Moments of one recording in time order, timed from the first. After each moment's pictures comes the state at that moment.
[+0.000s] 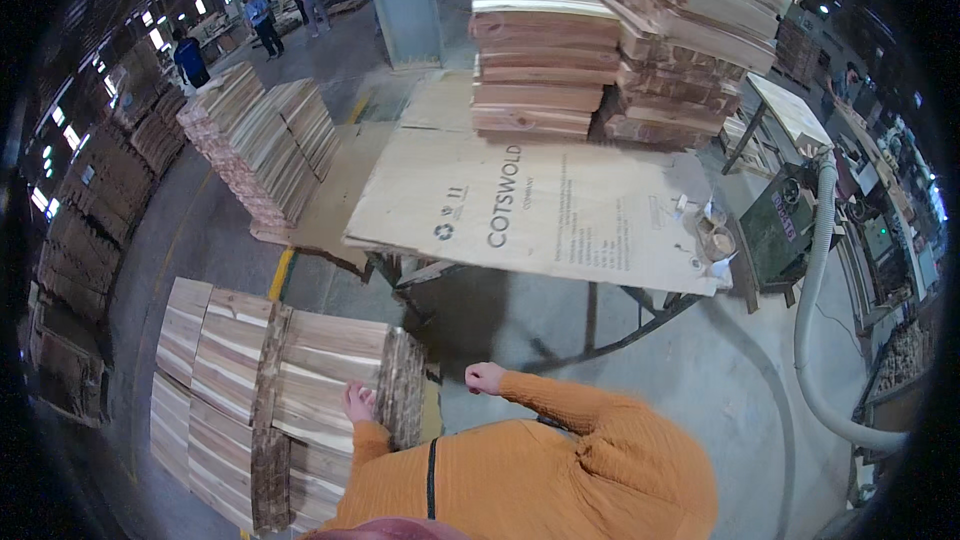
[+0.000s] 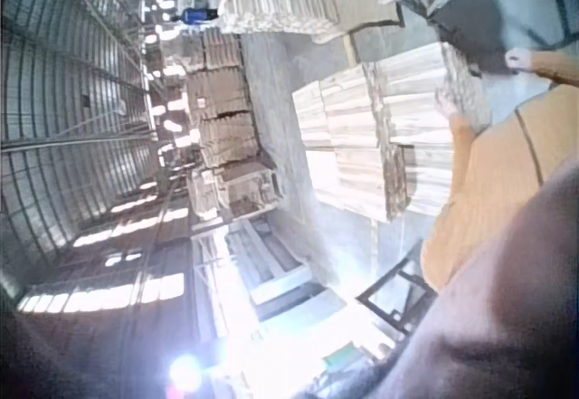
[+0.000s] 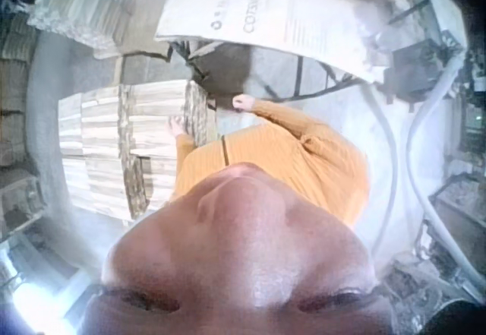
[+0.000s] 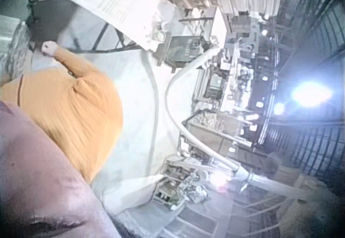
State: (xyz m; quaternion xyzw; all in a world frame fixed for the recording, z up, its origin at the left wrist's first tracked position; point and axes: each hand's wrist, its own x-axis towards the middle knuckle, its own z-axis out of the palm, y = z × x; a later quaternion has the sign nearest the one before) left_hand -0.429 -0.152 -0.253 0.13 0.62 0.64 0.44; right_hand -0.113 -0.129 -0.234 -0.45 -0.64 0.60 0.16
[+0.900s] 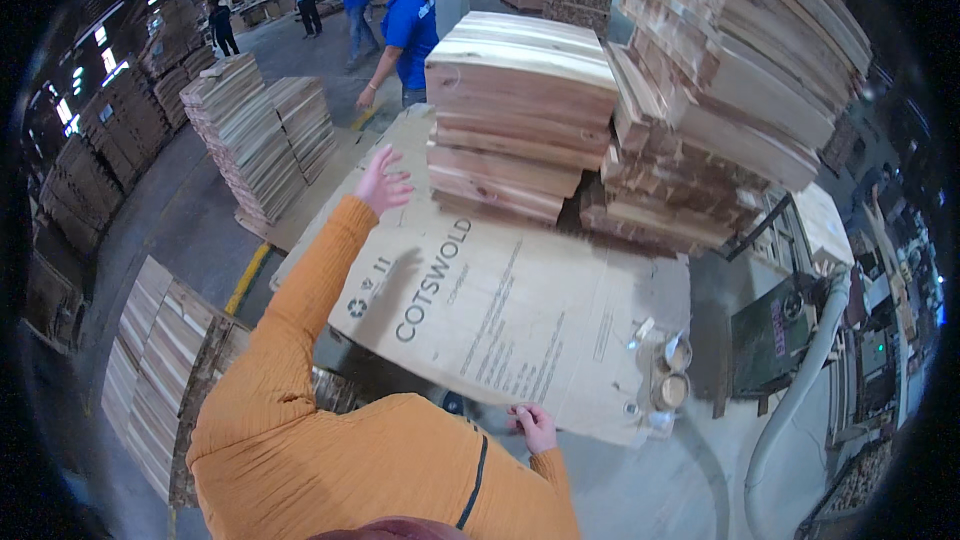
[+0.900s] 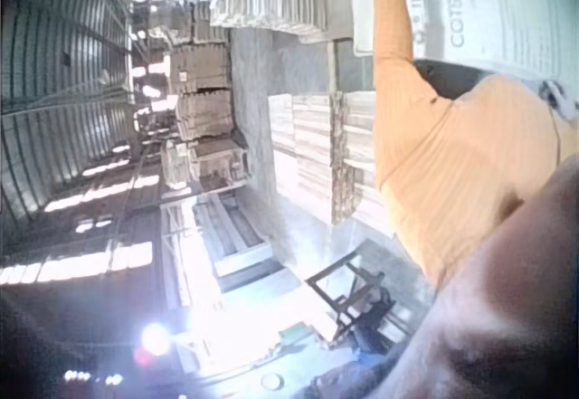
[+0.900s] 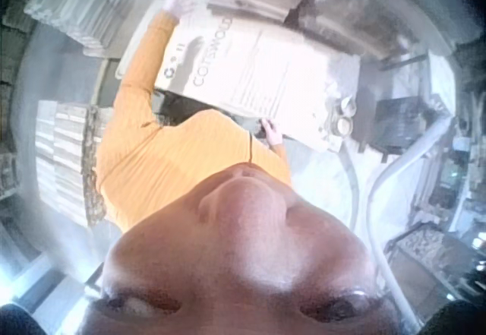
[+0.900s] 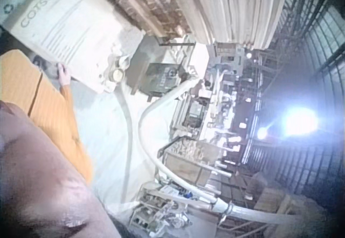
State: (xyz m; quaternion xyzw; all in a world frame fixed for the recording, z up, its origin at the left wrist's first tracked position) left_hand -0.086 0.320 0.005 0.42 0.45 0.42 0.67; right_hand 0.204 -0.086 -0.197 -0.56 -0.30 0.59 0.50
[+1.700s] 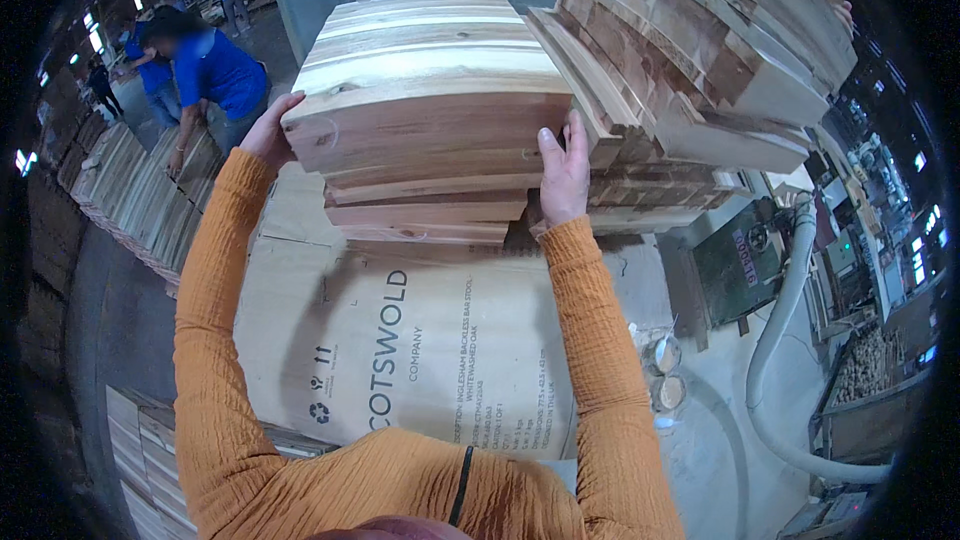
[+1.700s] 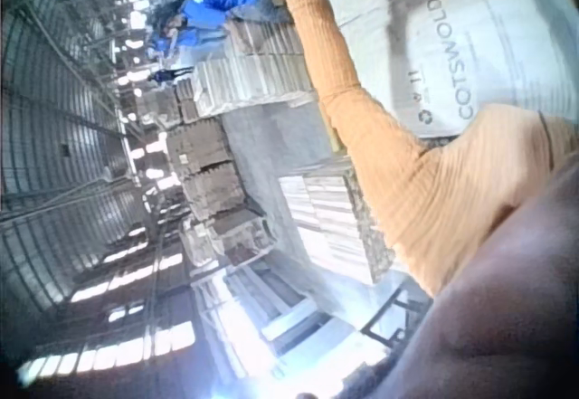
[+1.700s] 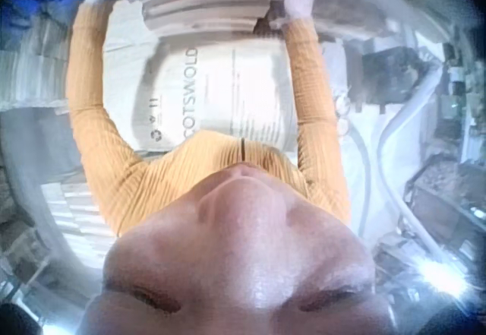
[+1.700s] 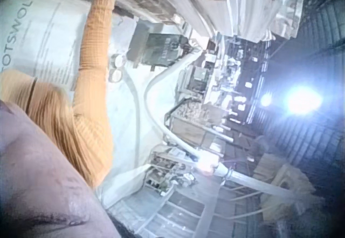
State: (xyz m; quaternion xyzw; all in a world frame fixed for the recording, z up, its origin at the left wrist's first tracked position) left_hand -0.037 0.534 0.107 0.51 0.38 0.33 0.69; right_hand 0.303 0.345 0.050 -0.49 -0.45 0.14 0.73
